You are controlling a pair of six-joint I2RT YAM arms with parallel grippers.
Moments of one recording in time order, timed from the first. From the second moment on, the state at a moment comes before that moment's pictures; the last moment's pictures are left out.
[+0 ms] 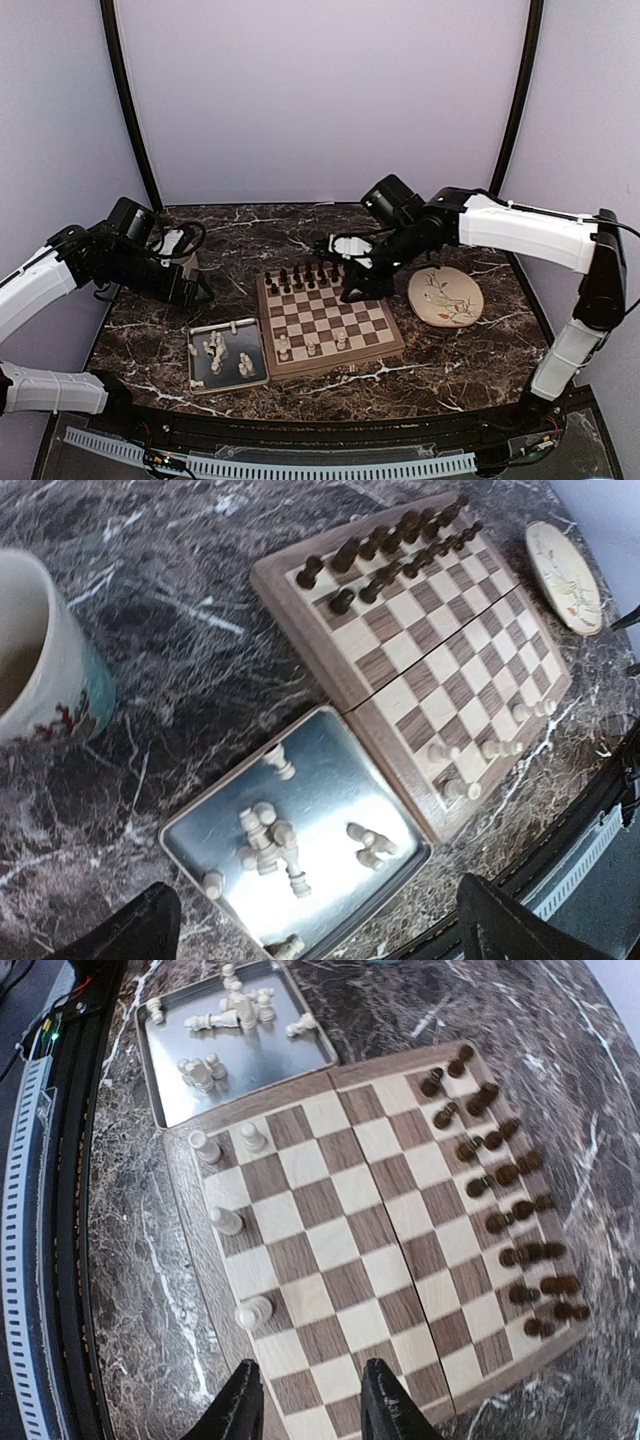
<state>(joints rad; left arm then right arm) -0.48 1.00 0.96 -0.90 0.19 -0.25 0.89 1.71 1.47 -0.78 -0.35 -0.53</state>
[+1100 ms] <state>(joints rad) -0.63 1.30 0.91 -0.71 0.10 -0.28 0.20 1.31 0.89 -0.41 -0.66 -0.49</state>
